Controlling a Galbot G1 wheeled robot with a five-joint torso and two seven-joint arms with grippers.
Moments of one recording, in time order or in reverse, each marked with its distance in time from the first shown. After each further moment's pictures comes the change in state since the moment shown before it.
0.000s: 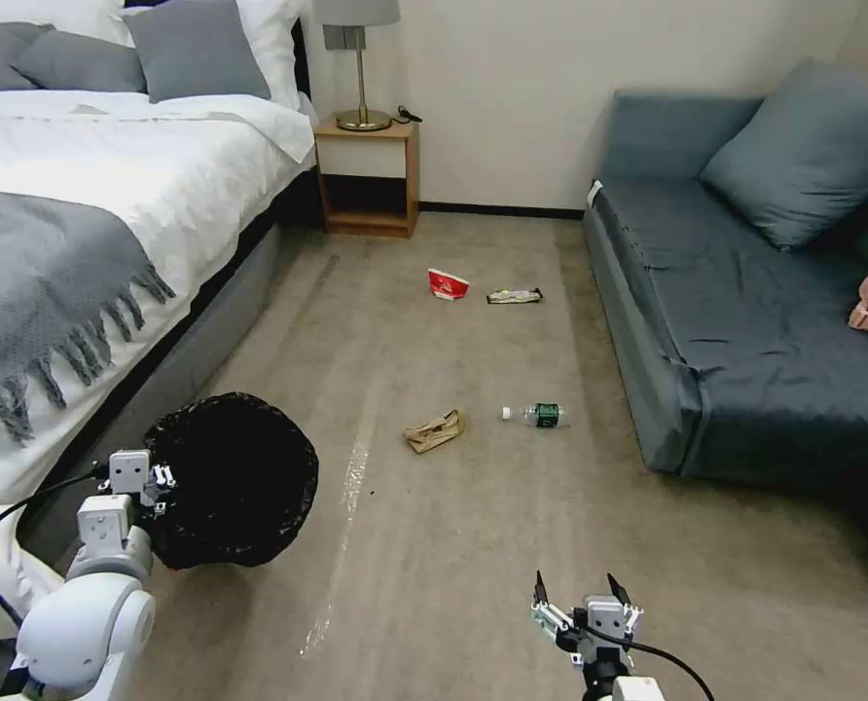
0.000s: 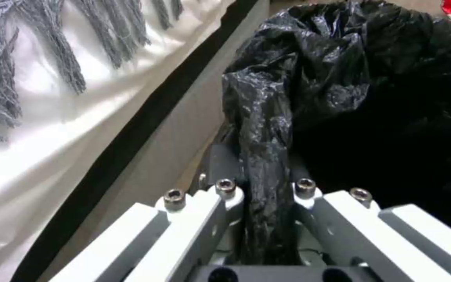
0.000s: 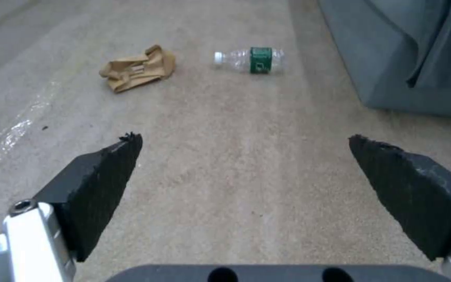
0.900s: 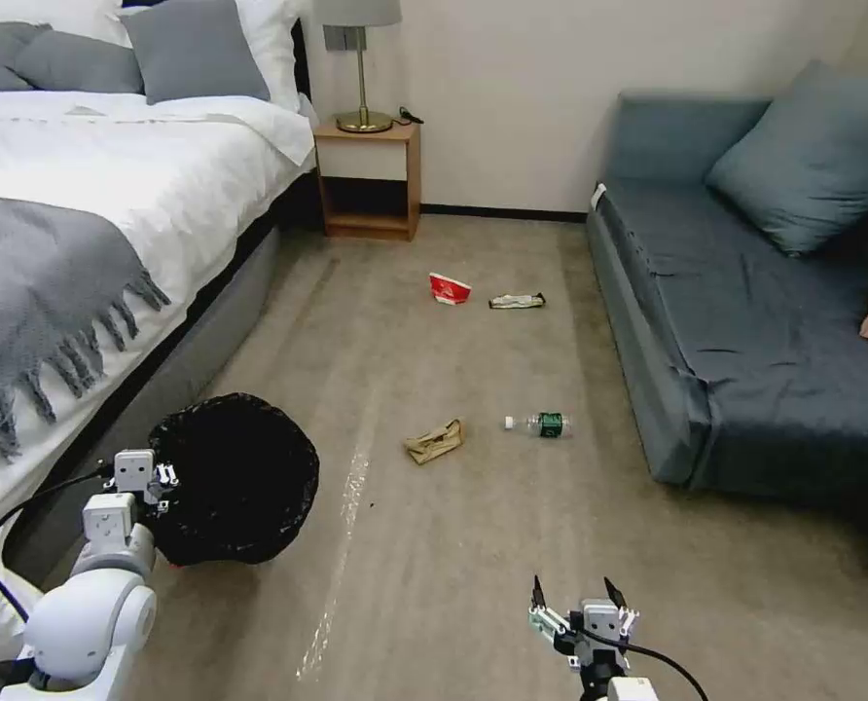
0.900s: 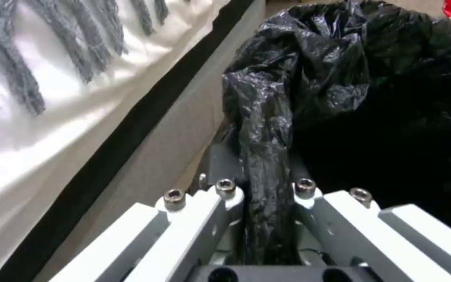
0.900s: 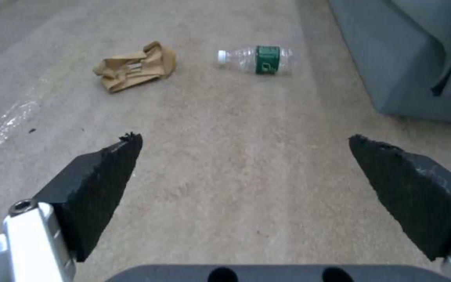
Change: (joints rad) left arm -0.021 0.016 0.015 0.045 -0.010 -0.027 0.011; right arm 0.015 -0.001 0.005 -0.041 -0.009 0.007 -0.008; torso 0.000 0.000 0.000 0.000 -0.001
